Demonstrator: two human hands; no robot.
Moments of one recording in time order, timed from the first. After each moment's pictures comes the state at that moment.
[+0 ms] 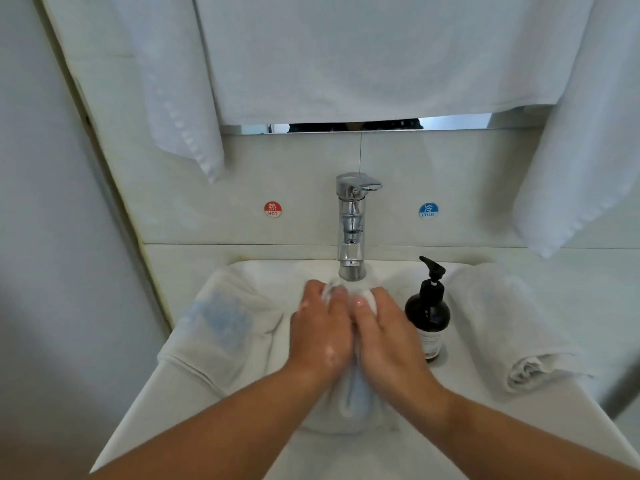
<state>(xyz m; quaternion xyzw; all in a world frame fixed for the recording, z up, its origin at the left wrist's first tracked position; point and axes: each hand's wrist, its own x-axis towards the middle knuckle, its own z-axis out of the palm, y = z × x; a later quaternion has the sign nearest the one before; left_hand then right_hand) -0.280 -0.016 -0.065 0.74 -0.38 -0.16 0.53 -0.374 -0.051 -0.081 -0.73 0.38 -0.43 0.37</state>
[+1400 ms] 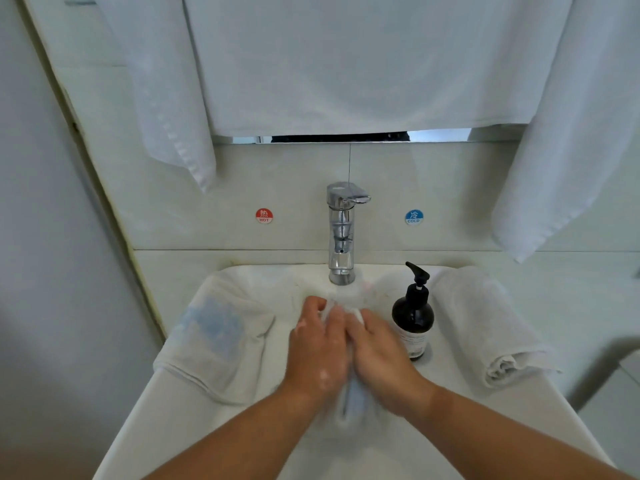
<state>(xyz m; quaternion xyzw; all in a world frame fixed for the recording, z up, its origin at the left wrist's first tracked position) -0.287 -0.007 -0.076 0.72 -0.40 -0.17 0.54 -0.379 -0.054 -0.087 -0.73 0.43 -0.33 0.42</state>
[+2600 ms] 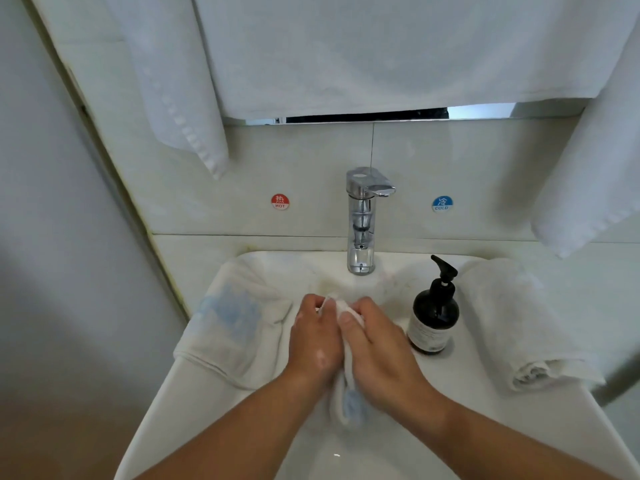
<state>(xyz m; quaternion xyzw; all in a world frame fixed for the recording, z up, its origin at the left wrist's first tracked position) -0.264 -0.018 -0.085 0.75 -0.32 -0.24 0.53 -0.369 -0.041 -0.074 -0.76 0.39 -0.32 0.41</state>
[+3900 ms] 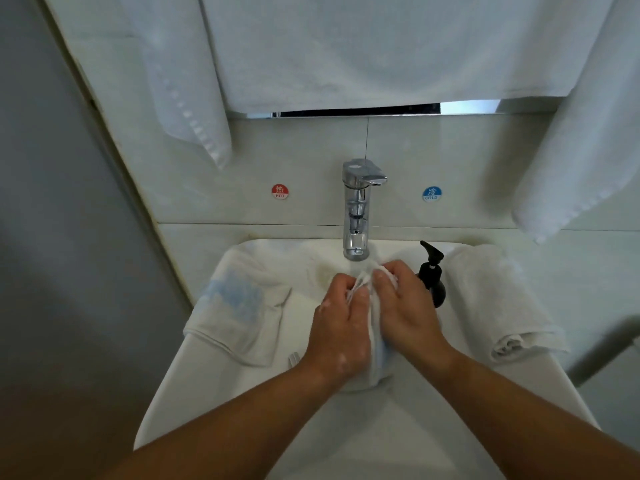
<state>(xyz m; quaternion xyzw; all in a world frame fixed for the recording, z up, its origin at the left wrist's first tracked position) -0.300 0.009 -0.057 0.70 -0.45 -0.20 0.51 -0.390 -0.069 -0.062 -0.72 0.43 -0.40 0.37</state>
